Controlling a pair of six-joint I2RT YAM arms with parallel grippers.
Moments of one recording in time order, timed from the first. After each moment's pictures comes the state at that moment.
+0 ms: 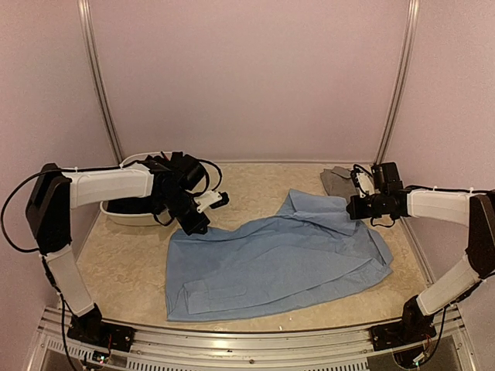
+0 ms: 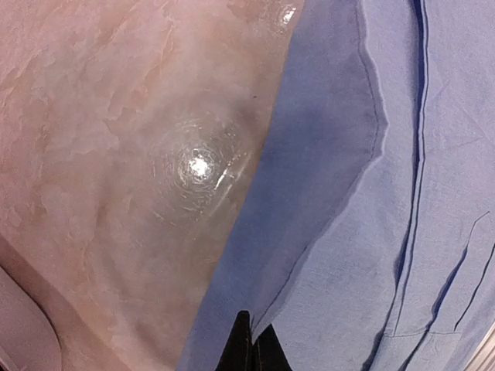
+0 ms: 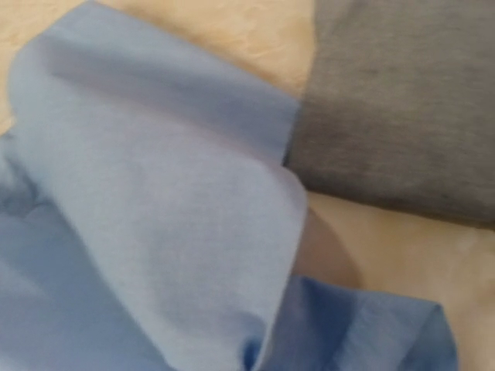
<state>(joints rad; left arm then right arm) -0.64 1.80 1.35 -0.74 0.14 0.33 0.21 1.46 0.83 -0.15 -0.14 0.07</state>
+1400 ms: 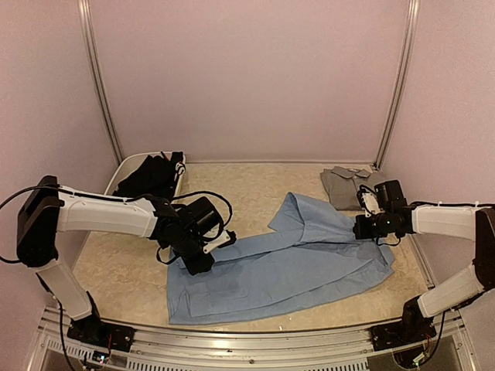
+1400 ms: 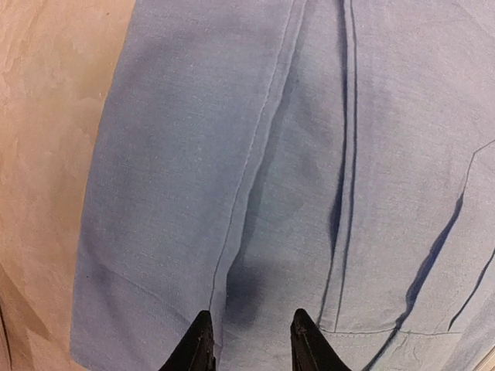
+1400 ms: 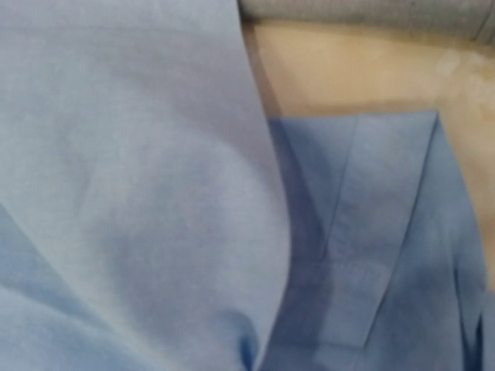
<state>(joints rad) -0.92 1.70 1.07 -0.63 -0.10 0.14 0.21 1.36 0.66 -0.20 -0.08 0.13</state>
